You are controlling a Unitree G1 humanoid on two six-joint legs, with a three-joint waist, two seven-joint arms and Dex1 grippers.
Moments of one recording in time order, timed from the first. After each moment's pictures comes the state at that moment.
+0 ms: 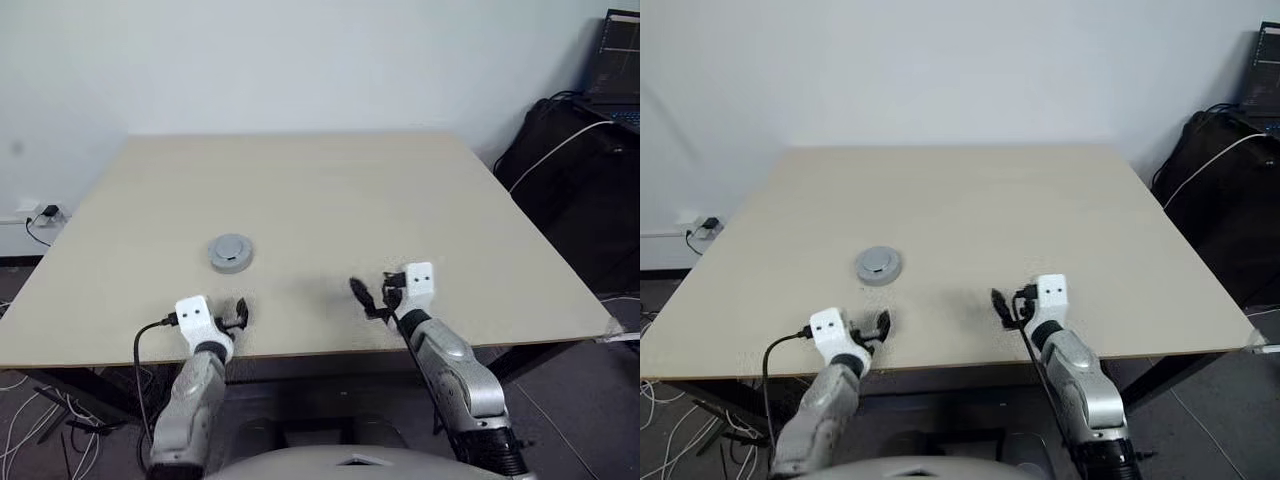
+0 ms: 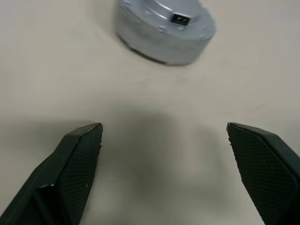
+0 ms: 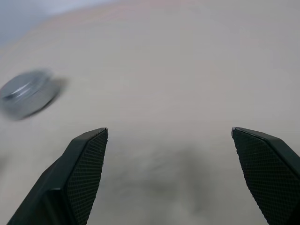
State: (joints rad) left arm 0.27 0.04 -0.03 -0.04 -0.25 0.11 0.12; right arm 0.10 -0.13 0.03 -0.15 0.28 0.33 0.20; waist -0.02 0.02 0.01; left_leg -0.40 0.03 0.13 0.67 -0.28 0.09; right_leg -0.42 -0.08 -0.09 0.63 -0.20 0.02
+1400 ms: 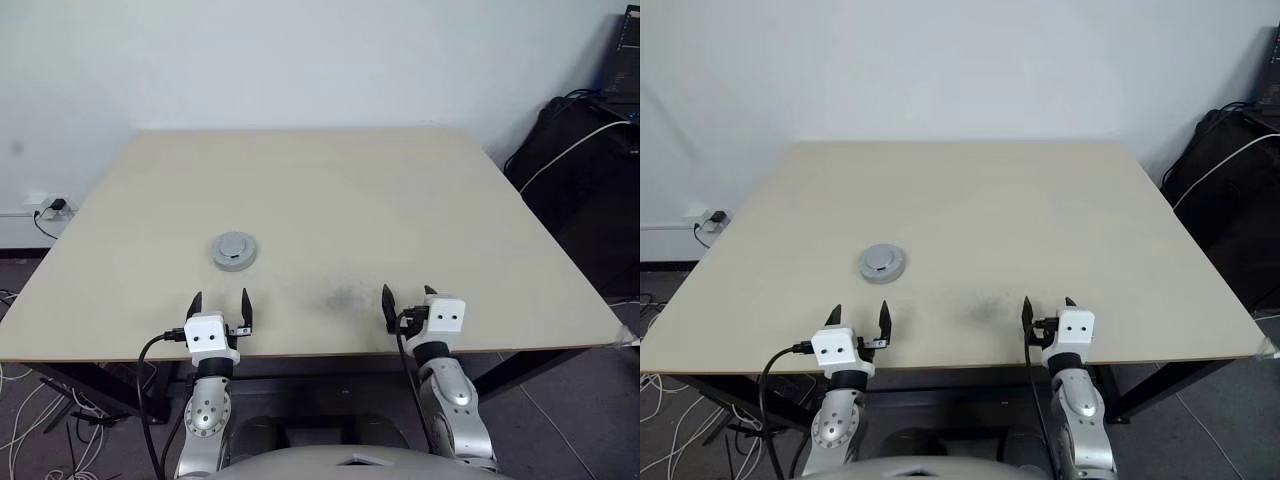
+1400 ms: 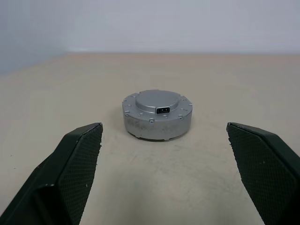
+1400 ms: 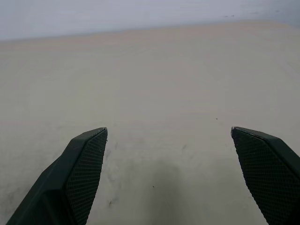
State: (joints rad) left arm 0.31 -0.03 -0.07 0.13 0.06 -0.47 0.09; right arm 0.24 -0.02 -0.01 0.03 0.10 -0.15 0.11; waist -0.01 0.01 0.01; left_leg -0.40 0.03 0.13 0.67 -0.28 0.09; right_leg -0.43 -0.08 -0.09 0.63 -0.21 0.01
